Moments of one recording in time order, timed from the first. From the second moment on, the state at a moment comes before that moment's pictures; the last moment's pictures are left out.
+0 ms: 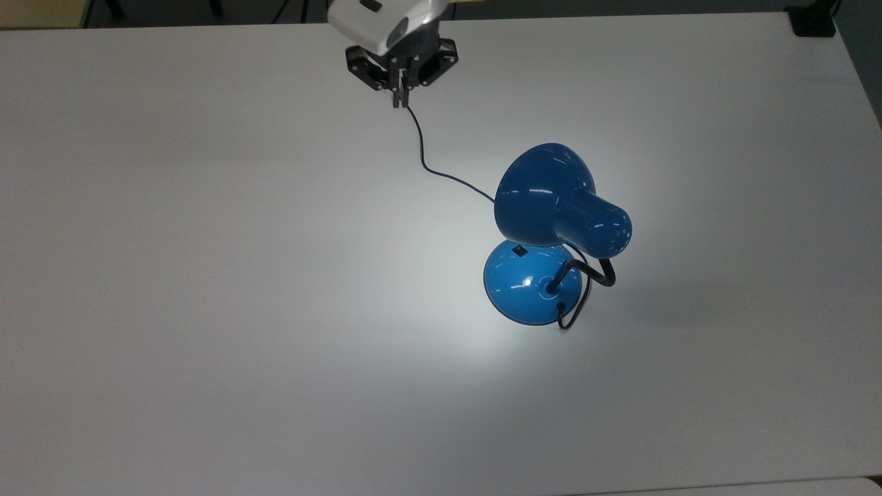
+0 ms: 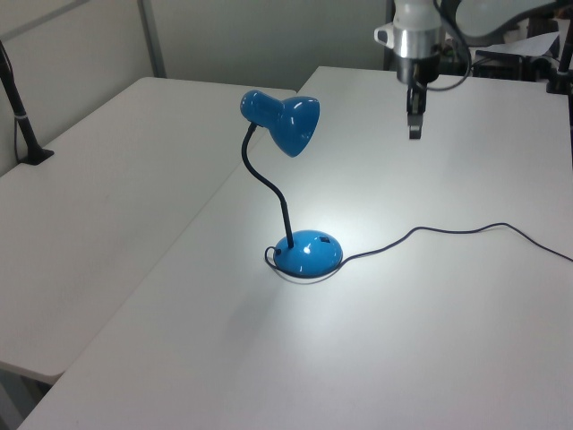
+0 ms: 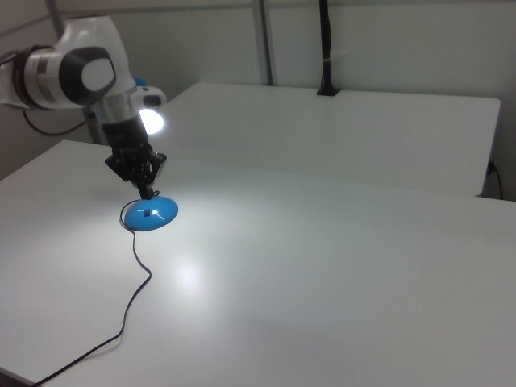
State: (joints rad) arm -0.01 0.02 0.15 -1.83 -0.09 1.82 -0.03
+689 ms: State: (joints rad) arm 0.03 0.02 0.04 -1.70 -0.09 1.73 0.12
